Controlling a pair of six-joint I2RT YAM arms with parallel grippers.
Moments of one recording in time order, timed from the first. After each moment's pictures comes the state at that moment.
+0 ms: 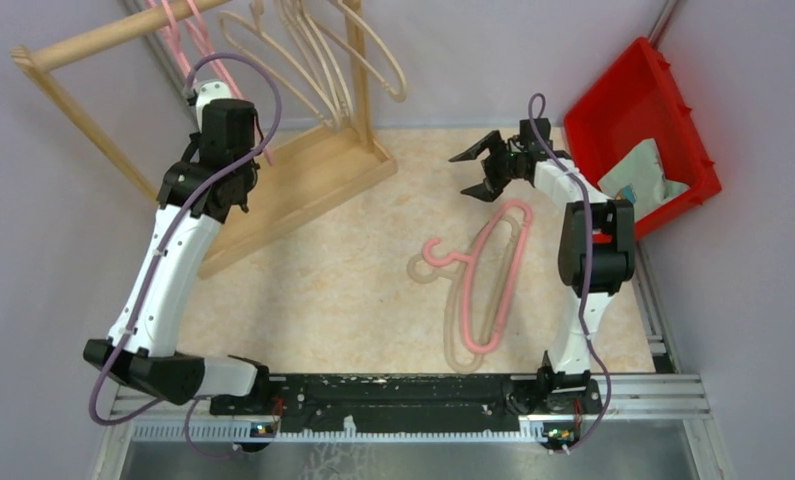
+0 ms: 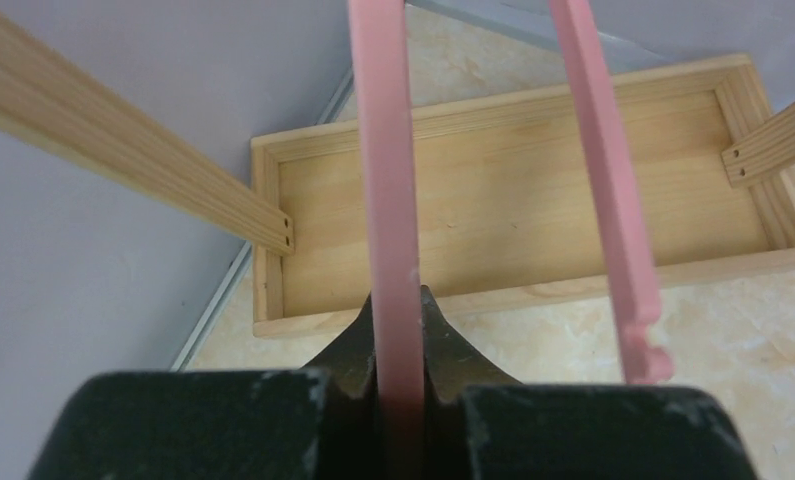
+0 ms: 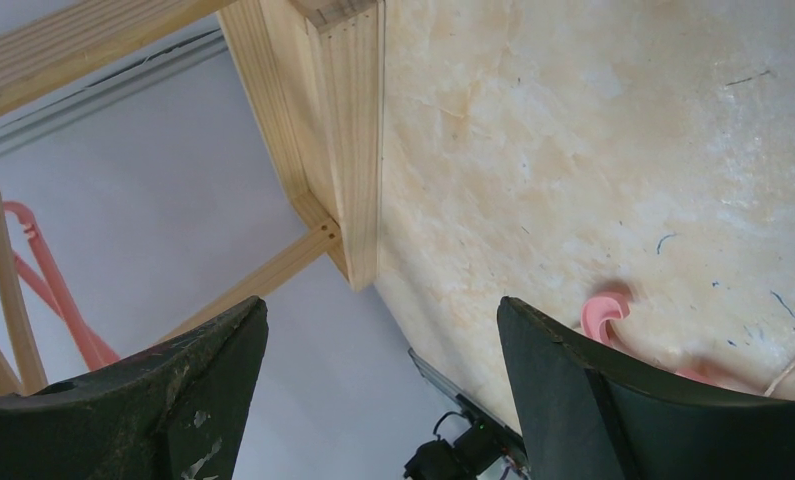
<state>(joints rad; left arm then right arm) -0.32 1.32 1.65 -0.86 -0.79 -0.30 0.08 1.97 1.51 -0.36 -0.69 1.10</state>
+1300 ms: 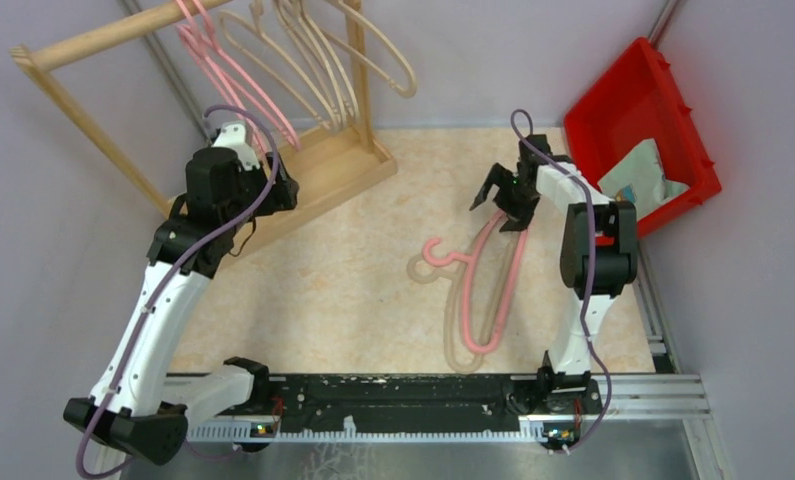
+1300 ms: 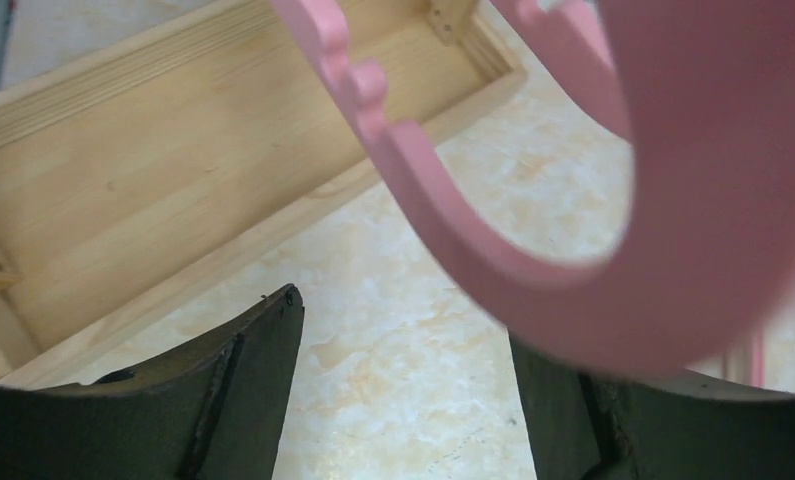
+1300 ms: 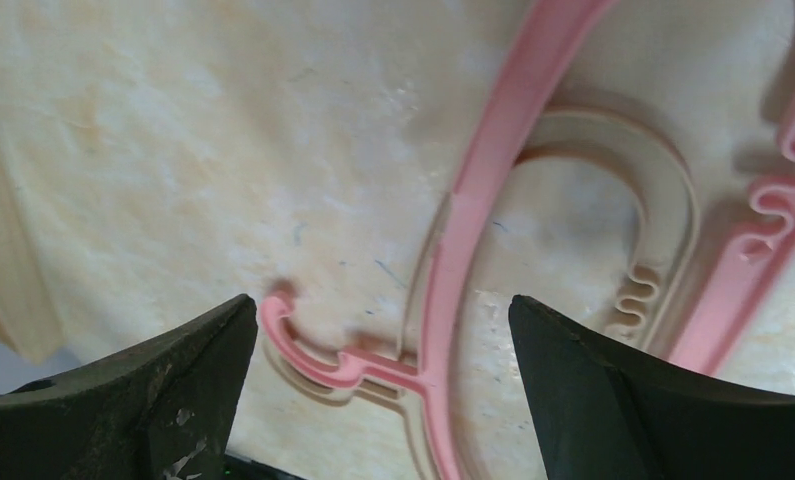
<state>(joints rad) -0.31 1.09 1.33 -0.68 -0.20 -0.29 0.06 1.95 1.48 -0.70 -0.34 0.60</state>
